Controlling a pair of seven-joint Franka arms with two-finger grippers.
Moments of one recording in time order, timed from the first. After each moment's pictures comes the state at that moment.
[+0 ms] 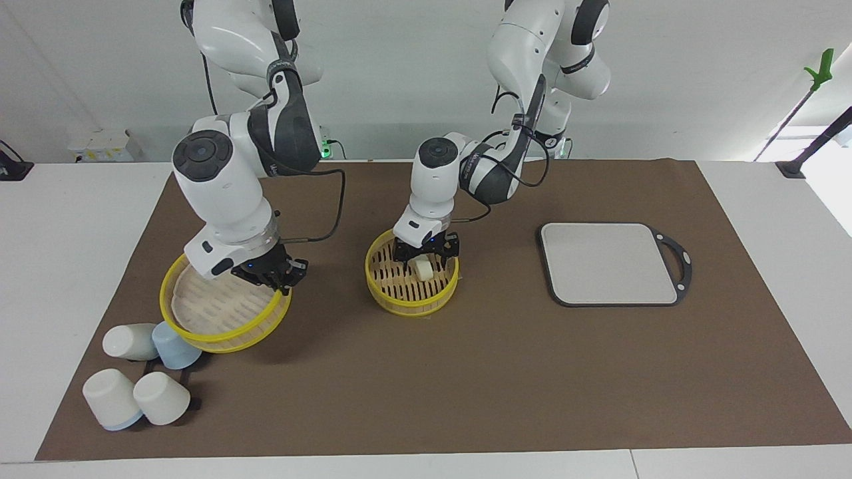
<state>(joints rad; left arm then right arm) -0.77 0.42 0.06 -1.74 -0.03 2.27 -0.77 0.20 0.44 -0.05 -1.34 0.02 1.78 0.22</state>
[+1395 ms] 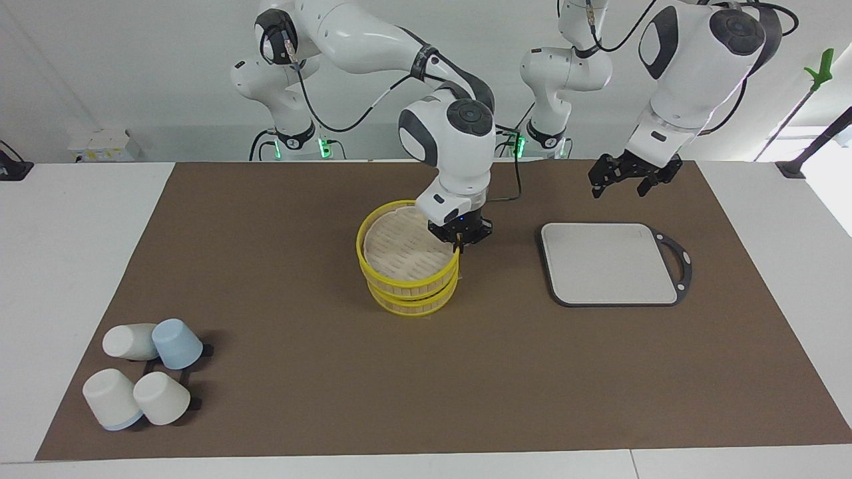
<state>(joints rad) -0.21 -0.04 0.07 -1.72 -0.03 1.61 -0.08 0.70 0.60 -0.04 -1.22 0.03 1.85 0.79</state>
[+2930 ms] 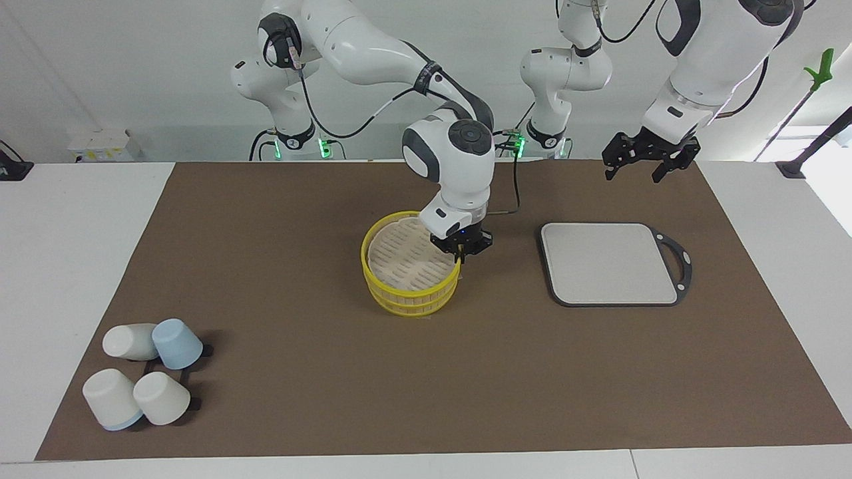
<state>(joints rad) -0.20 -0.06 0.09 -1.68 -0.03 1.56 0.02 0.70 0.61 -0.04 -1.28 0.03 1.93 0.79</state>
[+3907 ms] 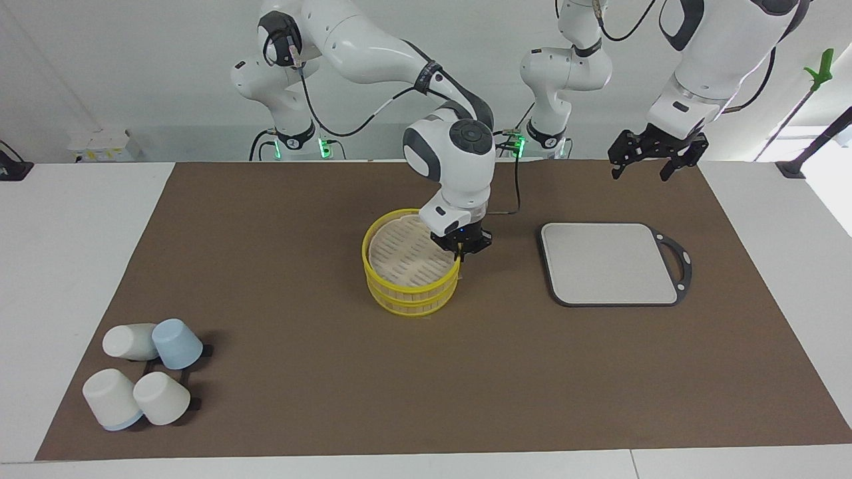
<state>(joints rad) -0.21 -0.06 0.09 -1.66 0.00 1.56 0.02 0.71 0.60 -0.04 -1.31 0.03 1.94 0.84</state>
